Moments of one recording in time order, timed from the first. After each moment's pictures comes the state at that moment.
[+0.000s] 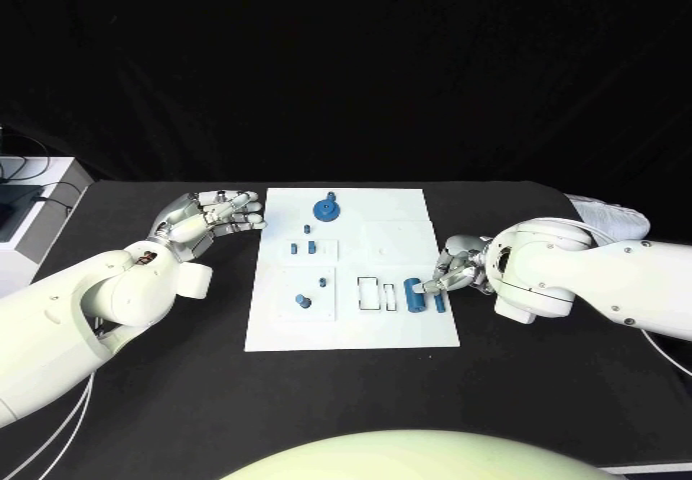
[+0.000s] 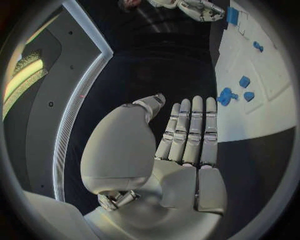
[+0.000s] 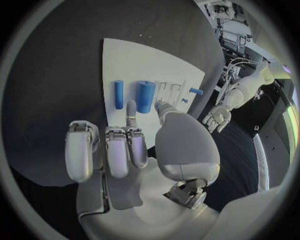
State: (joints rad) left arm 0.87 -0.87 0.32 1.42 -0.20 -0.09 0.28; left_hand 1.36 -0.21 0.50 0.19 0.11 0.95 0.20 0.17 0.28 1.15 0.15 0.07 0.08 0.97 0.11 0.45 0.25 0.17 0.87 0.24 0.27 0.31; right arm 1.23 -1.03 -0.15 1.77 -1.08 -0.07 -0.68; right_hand 1.04 -0.13 0.13 0.29 0.35 0.95 0.08 0.42 0.71 1.47 0.00 1.54 1.31 1.47 -0.06 1.55 1.31 0.04 1.47 0.04 1.41 1.31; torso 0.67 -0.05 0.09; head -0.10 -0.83
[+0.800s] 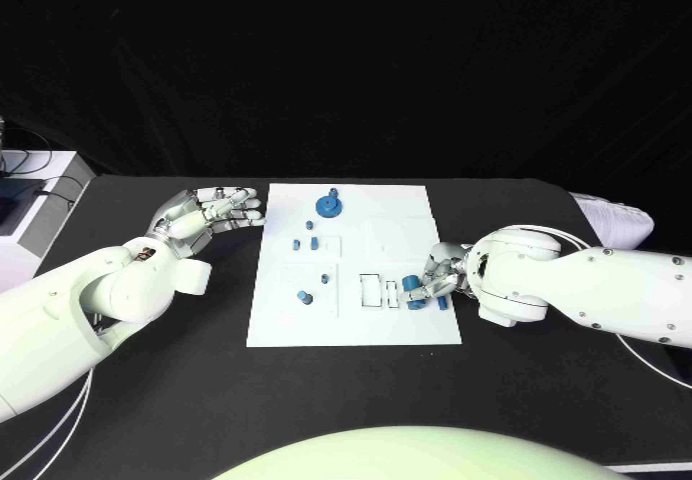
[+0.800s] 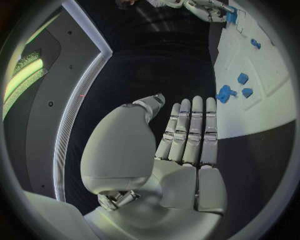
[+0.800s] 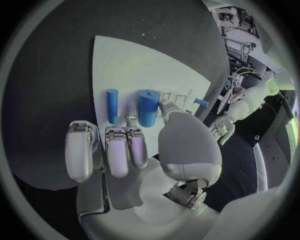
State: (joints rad) left arm 0.87 -0.88 0.32 1.42 -0.20 -0.09 0.28; left_hand 1.36 -0.21 0.50 0.19 0.11 0.95 0.20 0.17 0.28 1.15 0.15 0.07 0.08 0.97 0.11 0.44 0.26 0.17 0.87 0.24 0.26 0.30; right arm 1.19 -0.94 -0.16 1.71 -1.14 -0.06 -0.69; right_hand 1.02 -0.13 0.10 0.30 0.34 0.94 0.07 0.43 0.72 1.47 0.00 1.54 1.31 1.47 -0.06 1.55 1.31 0.04 1.47 0.04 1.41 1.31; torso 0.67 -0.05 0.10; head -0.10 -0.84
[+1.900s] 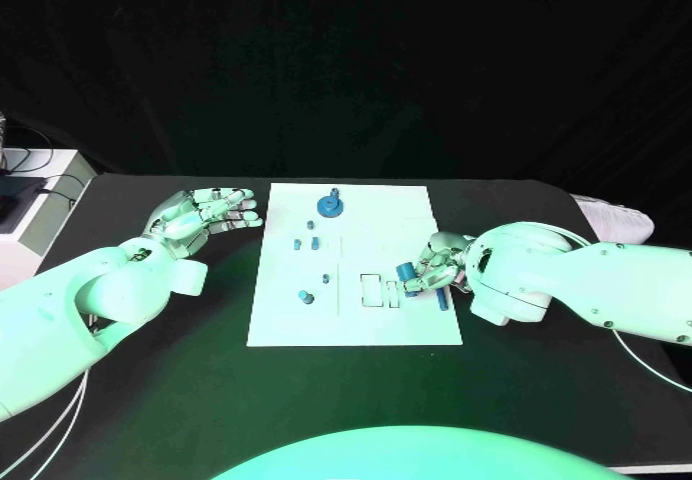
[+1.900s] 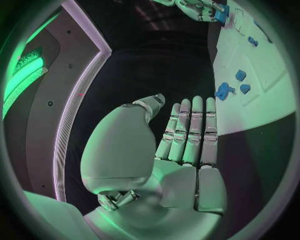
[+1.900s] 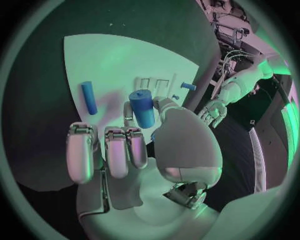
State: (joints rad) left arm 0.87 -0.89 0.32 1.42 -0.20 -0.09 0.27; left_hand 1.36 -0.21 0.50 0.19 0.11 0.95 0.20 0.17 0.28 1.15 0.15 0.07 0.08 0.97 0.11 0.44 0.26 0.17 0.87 0.24 0.26 0.30; right arm 1.22 -0.97 -0.15 1.79 -1.05 -0.21 -0.69; right_hand 1.15 -0.14 0.18 0.29 0.61 0.94 0.08 0.39 0.74 1.47 0.00 1.54 1.31 1.46 -0.07 1.55 1.31 0.04 1.47 0.04 1.44 1.31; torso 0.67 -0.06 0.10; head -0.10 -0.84
